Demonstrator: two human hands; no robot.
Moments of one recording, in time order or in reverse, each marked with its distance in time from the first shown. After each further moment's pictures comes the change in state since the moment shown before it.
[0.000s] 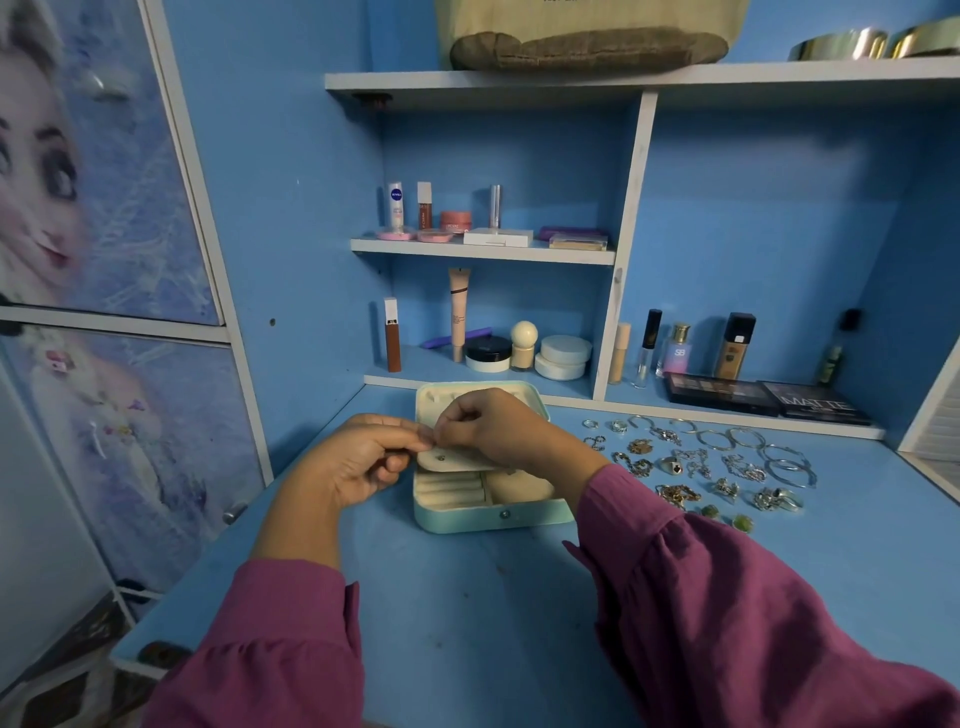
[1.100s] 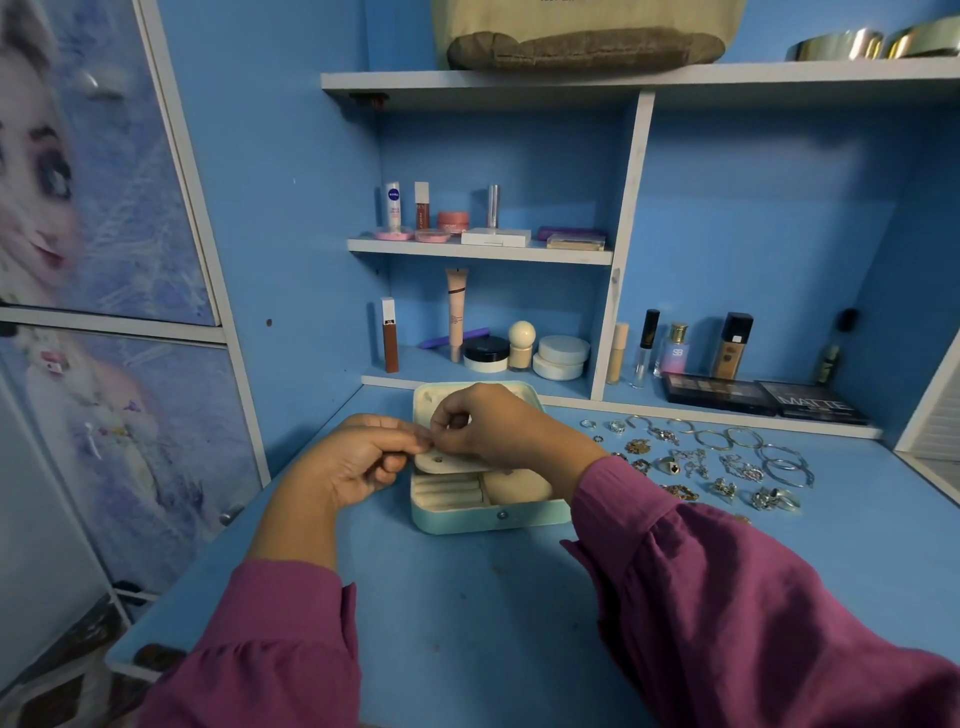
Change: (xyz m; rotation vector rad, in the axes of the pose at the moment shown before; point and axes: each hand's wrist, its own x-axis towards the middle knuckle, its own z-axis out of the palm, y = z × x) left_hand 0.000 -0.001 0.001 0.022 0.016 0.007; right_hand 0.003 -0.002 -0.004 -0.381 -0.025 -0.167
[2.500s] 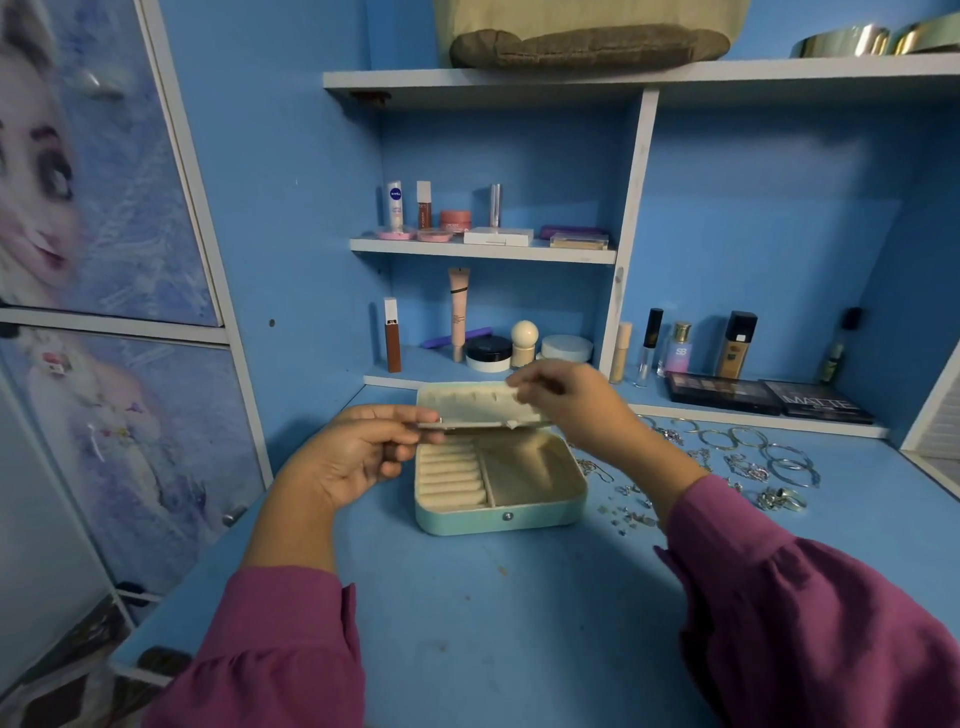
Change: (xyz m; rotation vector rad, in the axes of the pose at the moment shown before) left_hand -0.007 0.005 -0.008 -0.059 -0.081 0.094; right_hand -0.031 0.040 -0.036 0.288 0.295 0.119
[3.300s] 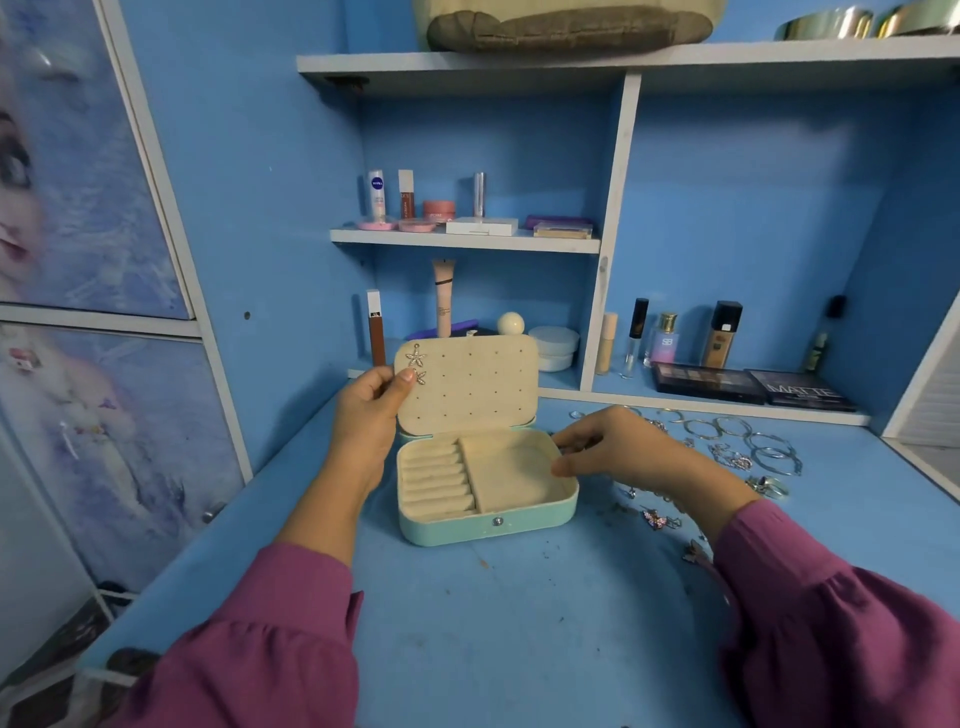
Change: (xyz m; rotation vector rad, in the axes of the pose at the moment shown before) left_hand 0.038 -0.019 0.034 0.058 0.409 0.405; right_hand -0.033 0.044 -0.033 -0.109 -0.241 0.254
